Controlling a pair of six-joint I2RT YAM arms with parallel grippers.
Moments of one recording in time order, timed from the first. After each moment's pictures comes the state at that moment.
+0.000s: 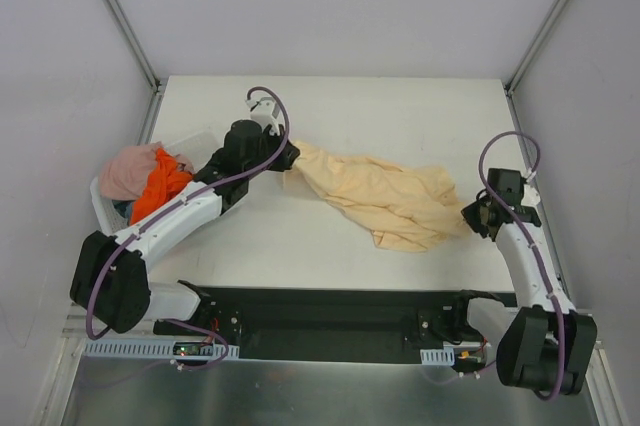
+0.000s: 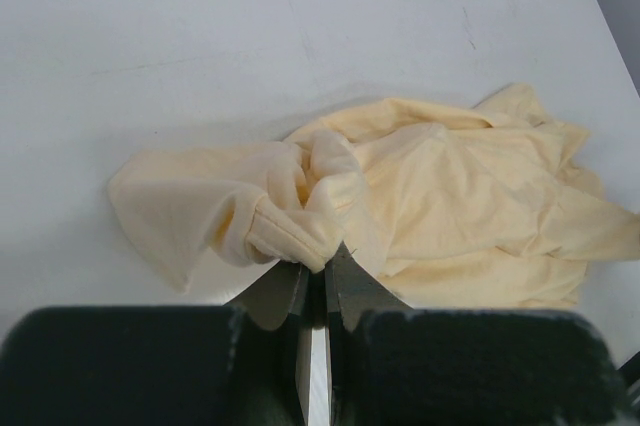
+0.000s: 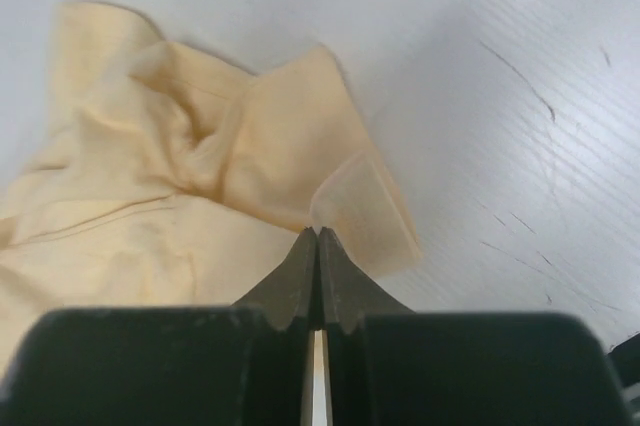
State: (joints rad) left arm -0.51 1.32 0.91 0.01 0.08 -0.42; right arm -0.11 1.05 0.62 -0.62 0.18 0.86
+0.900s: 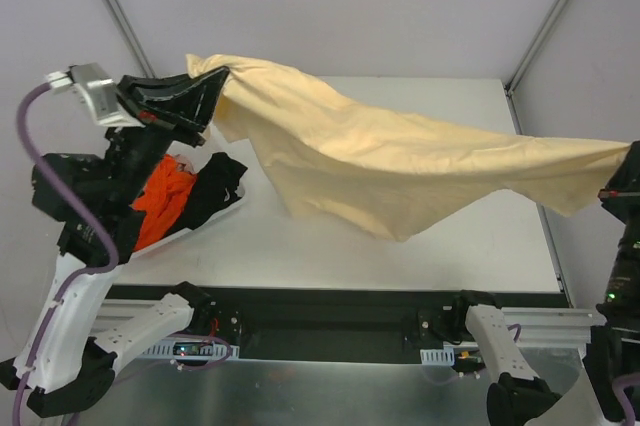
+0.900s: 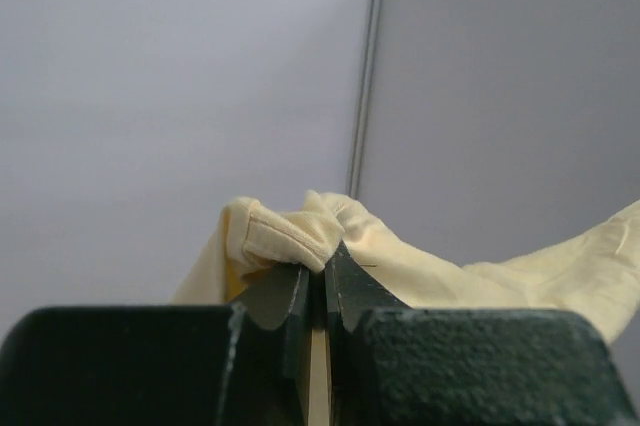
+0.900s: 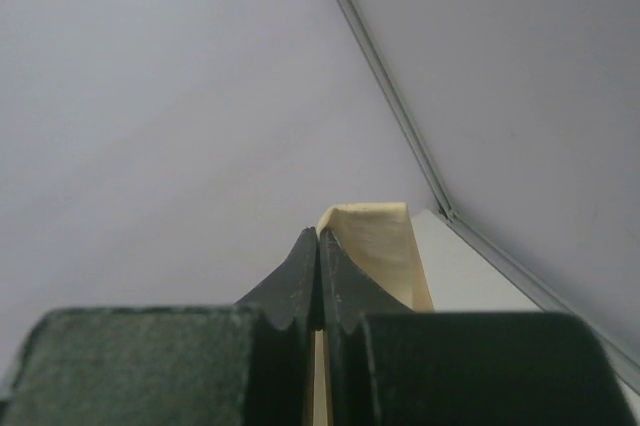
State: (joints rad) left arm -0.51 0.84 1.35 0.05 0.19 -0.26; right arm -0.11 0.74 1.91 -0.95 0.33 0.45
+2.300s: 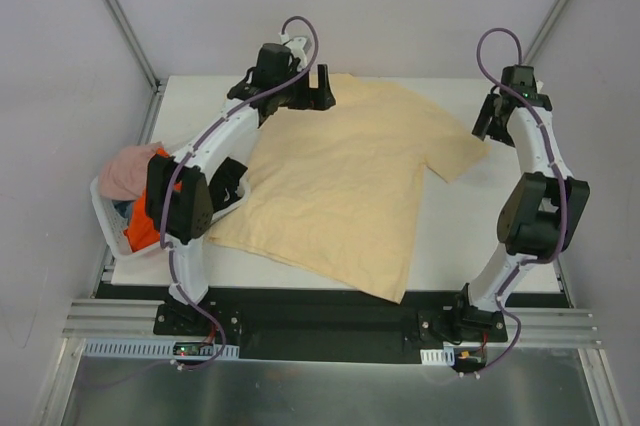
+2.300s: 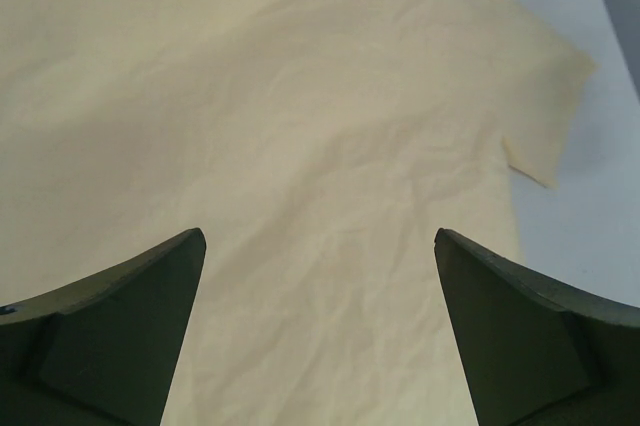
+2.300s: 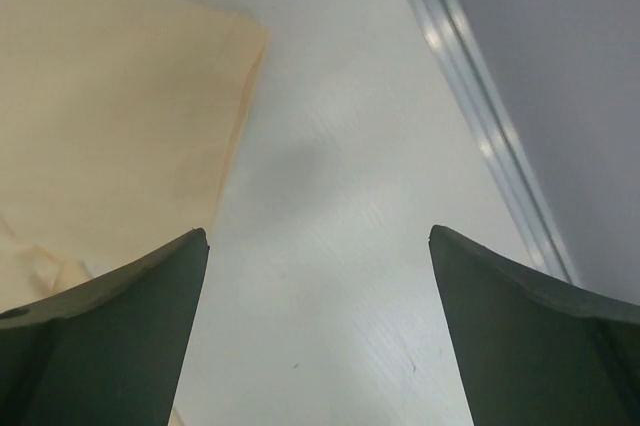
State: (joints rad) left arm -0.42 1.98 1.82 -0.38 0.24 -0.31; right arm -0.14 1.84 1.66 -0.83 0.39 0.22
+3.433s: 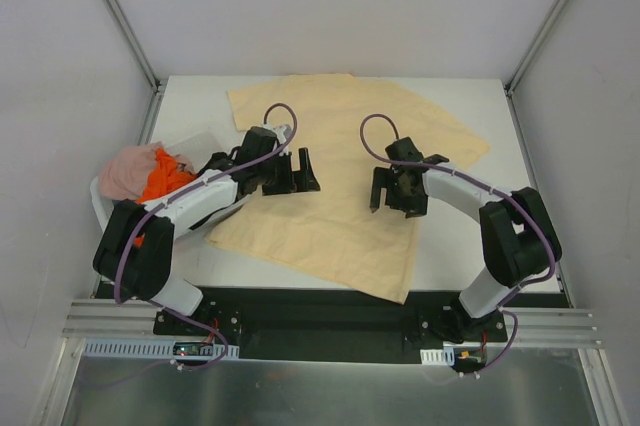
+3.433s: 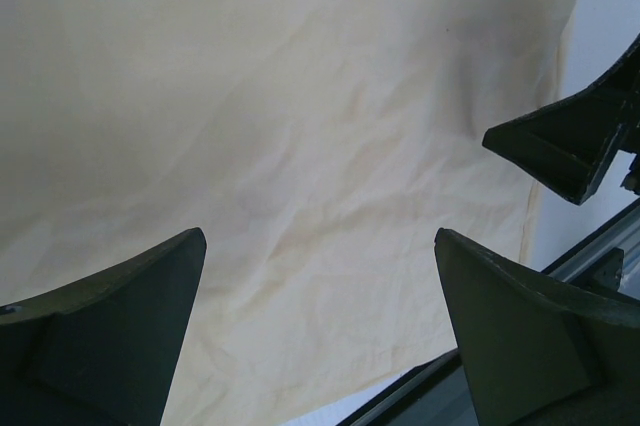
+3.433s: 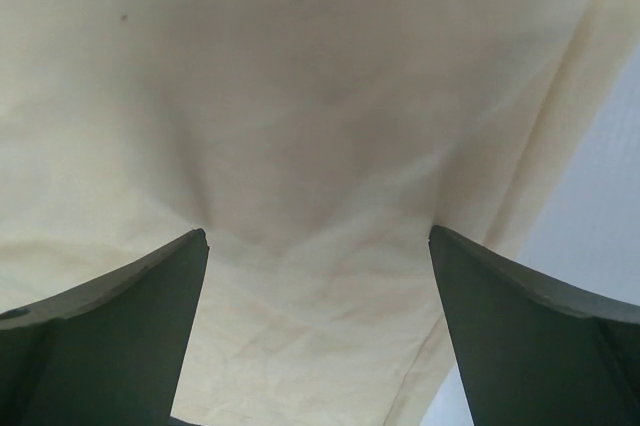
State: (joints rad) left arm -0.48 1.48 0.93 -0.23 0.32 -0.56; right arm 0.47 1.64 1.01 -0.61 0.03 0.55
